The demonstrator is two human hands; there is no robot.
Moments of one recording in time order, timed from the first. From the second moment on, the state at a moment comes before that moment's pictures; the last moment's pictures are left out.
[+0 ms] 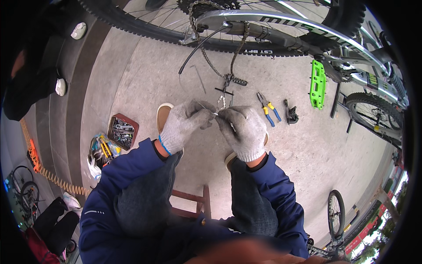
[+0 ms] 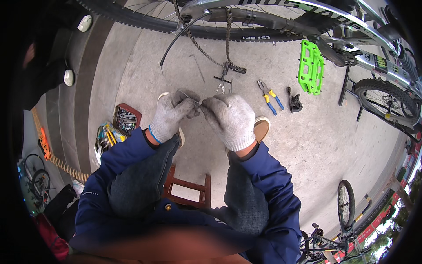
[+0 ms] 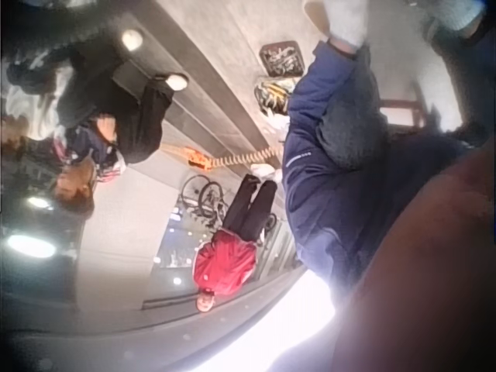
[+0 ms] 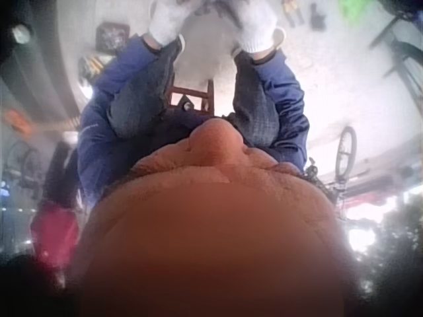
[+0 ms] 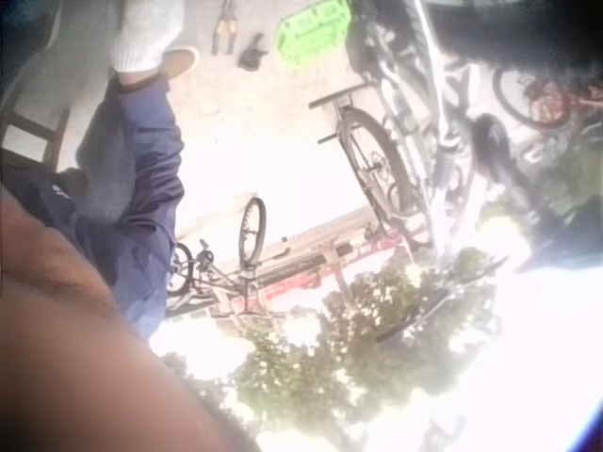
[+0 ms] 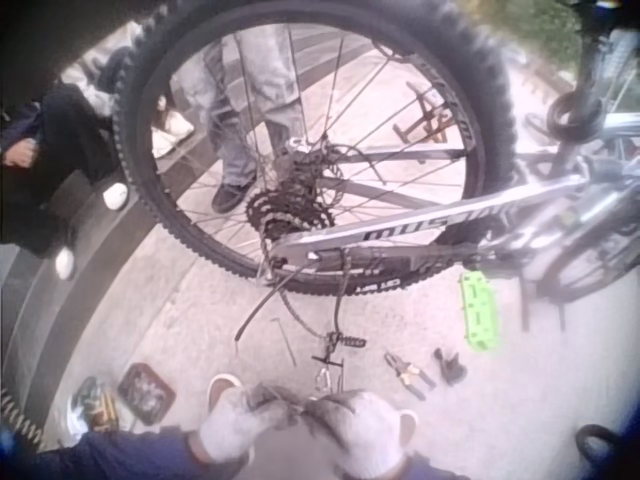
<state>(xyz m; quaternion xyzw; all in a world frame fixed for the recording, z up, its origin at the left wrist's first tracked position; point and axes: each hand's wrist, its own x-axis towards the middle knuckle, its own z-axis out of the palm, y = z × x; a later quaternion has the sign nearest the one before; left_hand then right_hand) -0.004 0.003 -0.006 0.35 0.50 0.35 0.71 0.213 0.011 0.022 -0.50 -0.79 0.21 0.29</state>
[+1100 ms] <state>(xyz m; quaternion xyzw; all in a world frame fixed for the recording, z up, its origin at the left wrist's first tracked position) -0.072 0.039 -0.040 0.28 0.56 0.53 0.57 0.291 0.032 -0.160 -0.66 -0.64 0.37 0.08</state>
